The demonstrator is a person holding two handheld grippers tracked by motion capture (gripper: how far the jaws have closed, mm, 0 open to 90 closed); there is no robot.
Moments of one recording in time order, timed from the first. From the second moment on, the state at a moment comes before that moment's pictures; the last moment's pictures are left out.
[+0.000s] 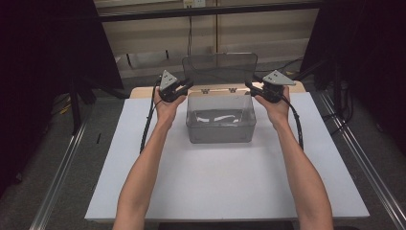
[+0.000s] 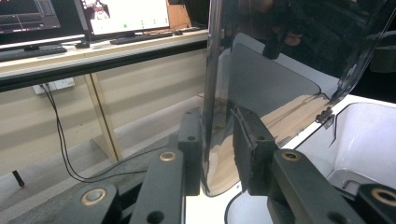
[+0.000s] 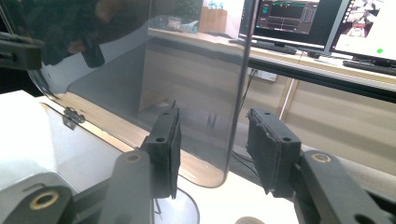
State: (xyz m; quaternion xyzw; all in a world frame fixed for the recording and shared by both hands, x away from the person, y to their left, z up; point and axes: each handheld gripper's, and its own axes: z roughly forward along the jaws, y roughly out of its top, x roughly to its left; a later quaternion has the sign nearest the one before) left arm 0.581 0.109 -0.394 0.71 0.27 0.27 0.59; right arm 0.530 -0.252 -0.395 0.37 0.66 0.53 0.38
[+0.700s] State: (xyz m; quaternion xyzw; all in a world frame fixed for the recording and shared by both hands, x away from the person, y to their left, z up) left arm 0.584 0.108 -0.391 0.72 0.27 0.28 0.57; right arm 0.549 -0.249 -0.414 0.38 0.66 0.55 0.34
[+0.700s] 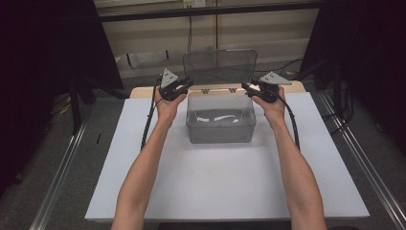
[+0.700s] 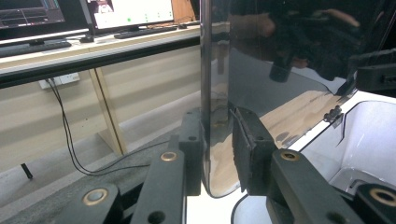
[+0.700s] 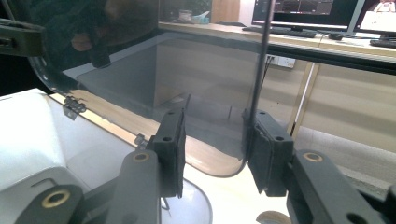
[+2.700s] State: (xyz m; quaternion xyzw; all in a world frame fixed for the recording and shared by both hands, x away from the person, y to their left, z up) left arm 0.598 0.108 -0.410 0.74 0.30 0.25 0.55; right arm 0.564 -0.252 -0.422 0.41 0.65 0.56 0.30
